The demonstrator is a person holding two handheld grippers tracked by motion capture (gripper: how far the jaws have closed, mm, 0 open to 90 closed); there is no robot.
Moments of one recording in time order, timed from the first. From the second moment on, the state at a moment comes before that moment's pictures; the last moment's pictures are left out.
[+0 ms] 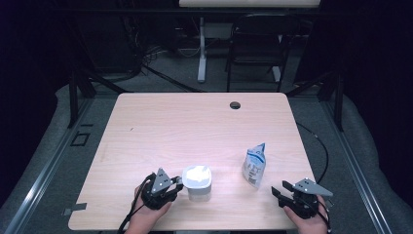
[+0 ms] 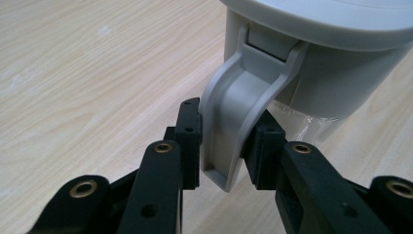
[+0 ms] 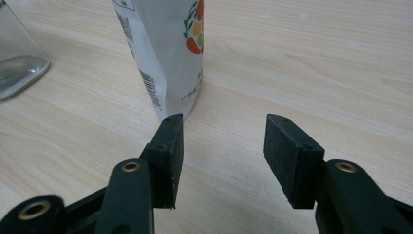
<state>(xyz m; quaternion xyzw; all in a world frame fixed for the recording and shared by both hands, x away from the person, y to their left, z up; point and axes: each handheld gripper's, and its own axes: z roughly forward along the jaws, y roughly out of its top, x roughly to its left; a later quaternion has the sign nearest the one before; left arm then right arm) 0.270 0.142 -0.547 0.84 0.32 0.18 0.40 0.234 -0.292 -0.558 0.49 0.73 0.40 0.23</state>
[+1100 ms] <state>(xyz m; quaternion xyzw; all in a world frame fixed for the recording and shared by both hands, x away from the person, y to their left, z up) 0.258 0.155 -0.539 0.83 0.34 0.13 0.43 0.231 -0.283 -0.553 0.48 0.75 0.40 0.23</state>
